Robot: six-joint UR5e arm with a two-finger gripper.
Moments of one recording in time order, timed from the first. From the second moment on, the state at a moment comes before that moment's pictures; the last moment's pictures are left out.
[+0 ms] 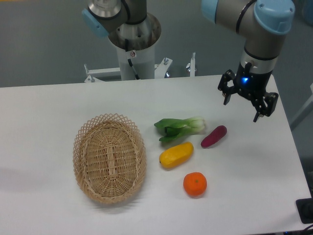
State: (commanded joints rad) arm 2.76 -1.81 -1.51 -1.24 1.43 1.50
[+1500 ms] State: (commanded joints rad) arm 2.66 -1.81 -1.92 -0.91 1.60 1.55
